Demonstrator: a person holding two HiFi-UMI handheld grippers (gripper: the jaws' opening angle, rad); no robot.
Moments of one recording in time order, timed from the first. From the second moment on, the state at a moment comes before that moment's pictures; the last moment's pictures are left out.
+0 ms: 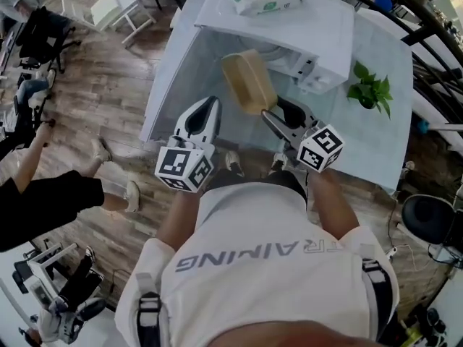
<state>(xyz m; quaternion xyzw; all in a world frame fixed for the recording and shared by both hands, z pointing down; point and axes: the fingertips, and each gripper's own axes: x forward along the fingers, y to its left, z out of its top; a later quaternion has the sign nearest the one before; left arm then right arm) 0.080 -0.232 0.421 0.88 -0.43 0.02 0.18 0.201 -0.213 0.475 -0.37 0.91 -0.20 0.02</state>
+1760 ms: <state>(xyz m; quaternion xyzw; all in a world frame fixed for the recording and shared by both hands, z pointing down) 0.068 -0.243 0.450 0.87 -0.44 0.05 0.21 0.234 -0.415 0.601 -0.55 0.68 -0.43 0.21</state>
